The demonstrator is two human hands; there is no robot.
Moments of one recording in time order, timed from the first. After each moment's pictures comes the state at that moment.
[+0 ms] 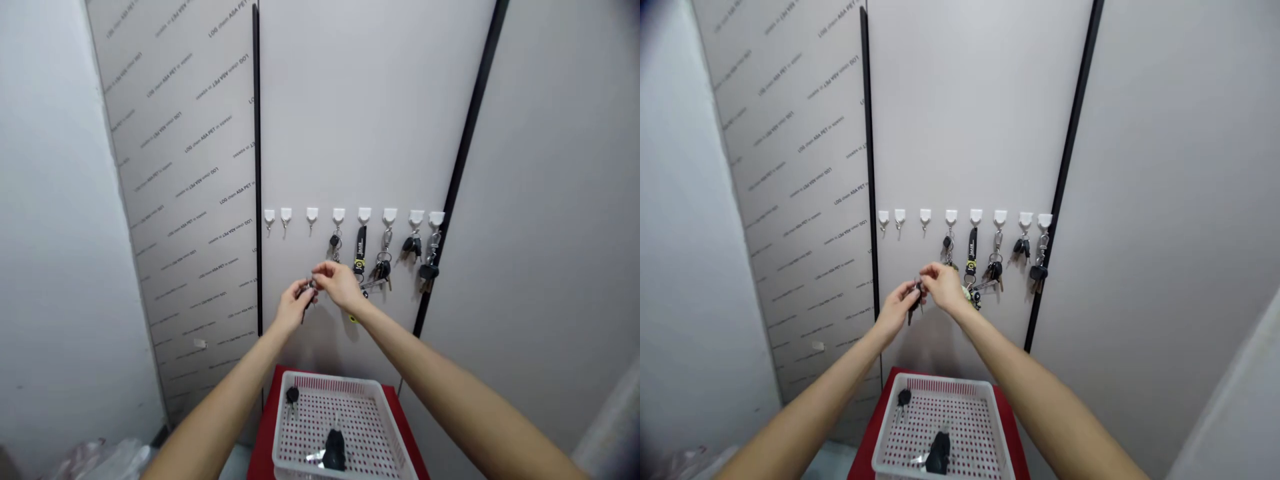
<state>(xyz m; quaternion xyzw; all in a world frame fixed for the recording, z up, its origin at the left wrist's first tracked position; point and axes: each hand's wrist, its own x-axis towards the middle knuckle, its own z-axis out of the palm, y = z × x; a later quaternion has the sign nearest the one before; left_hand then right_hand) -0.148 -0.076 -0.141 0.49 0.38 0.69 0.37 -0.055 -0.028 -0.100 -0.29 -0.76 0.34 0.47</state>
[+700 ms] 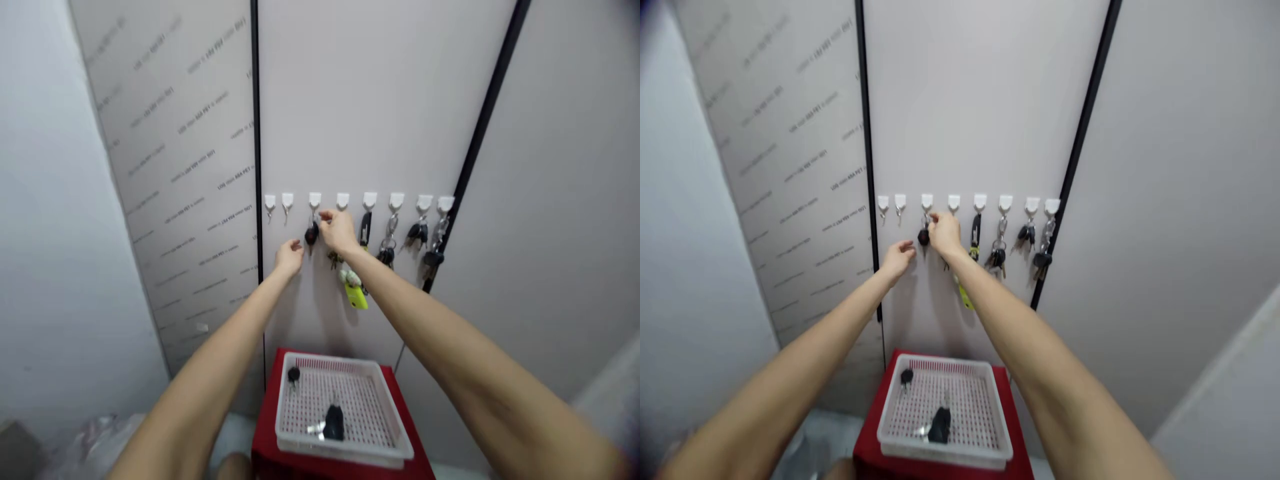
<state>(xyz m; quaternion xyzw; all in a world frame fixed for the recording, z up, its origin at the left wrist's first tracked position) -0.174 -0.022 -0.103 0.45 0.56 0.66 0.24 -0.075 0.001 -0.042 -0.40 -0.77 0.03 0.50</state>
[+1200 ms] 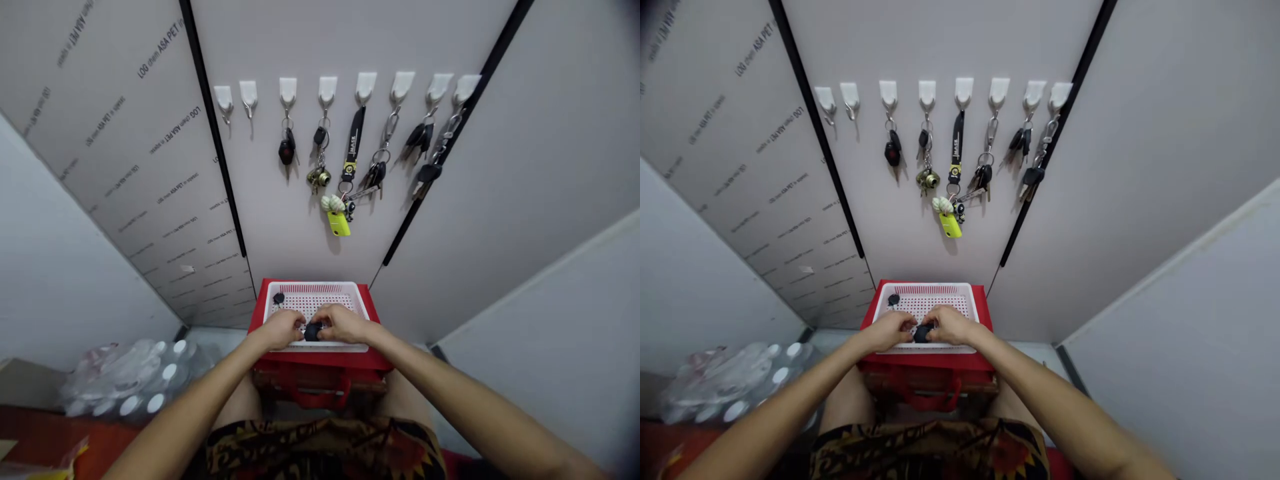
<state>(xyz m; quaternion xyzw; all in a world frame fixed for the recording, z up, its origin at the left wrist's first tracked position) -0.133 -0.131 -0.302 0.75 0.58 0.15 0.27 0.026 -0.085 -0.291 -0.30 -0.92 0.26 0.06</state>
